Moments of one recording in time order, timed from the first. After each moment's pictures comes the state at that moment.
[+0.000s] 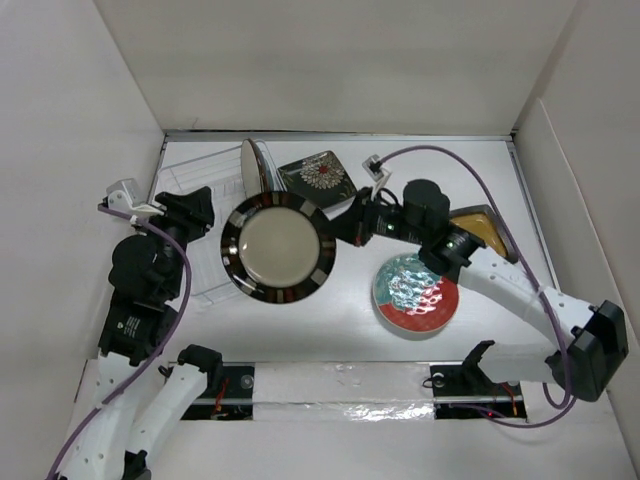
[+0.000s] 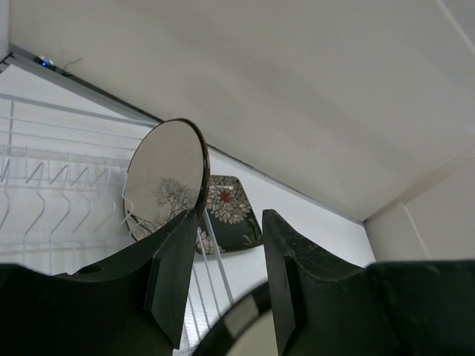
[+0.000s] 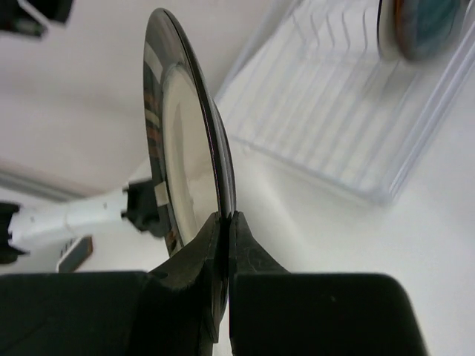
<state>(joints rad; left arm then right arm) -0.30 0.59 0.95 -0.31 -0.31 -0.59 0.74 1.20 0.97 0.08 -0.47 0.60</state>
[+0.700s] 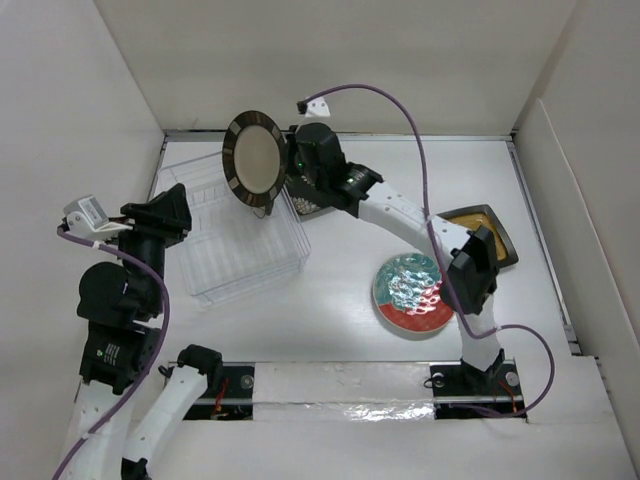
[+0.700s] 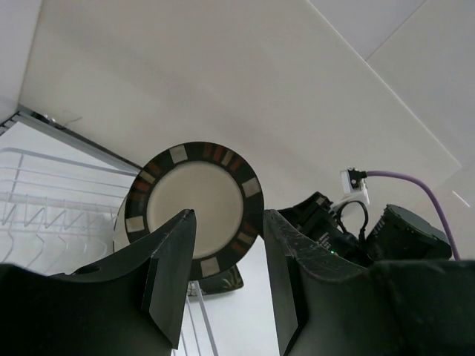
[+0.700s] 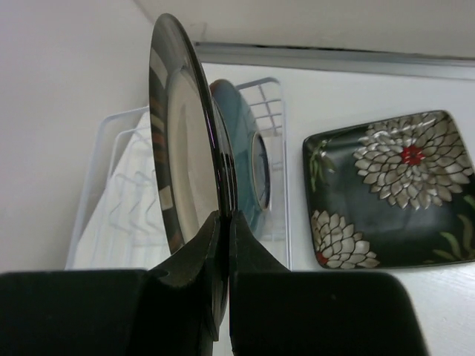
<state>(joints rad) -0.31 0.51 1.05 -0.31 -0.36 -0.58 0.83 1.96 1.92 -0.17 0.30 0.46</state>
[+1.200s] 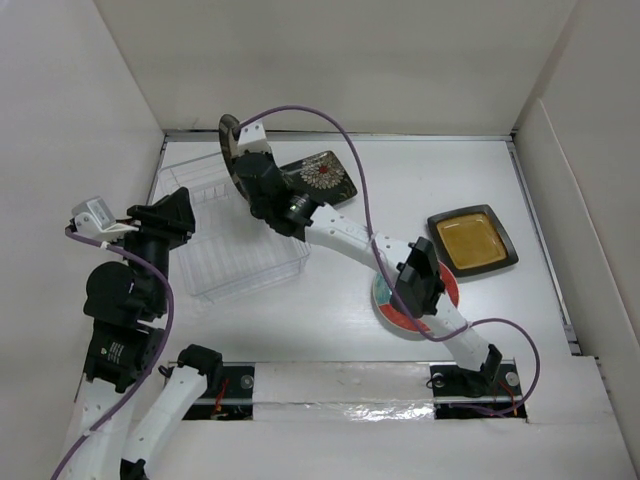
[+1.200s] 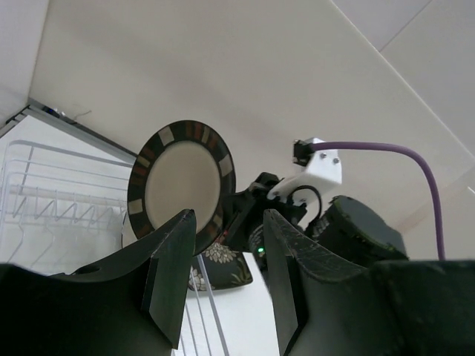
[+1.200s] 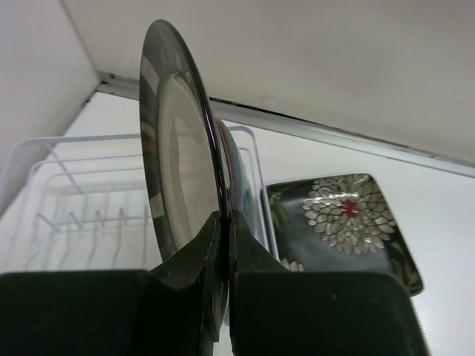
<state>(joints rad) -0.33 0.50 1.00 -0.30 -0.39 -0.56 1.03 2.33 2.39 -0.16 0.80 0.05</state>
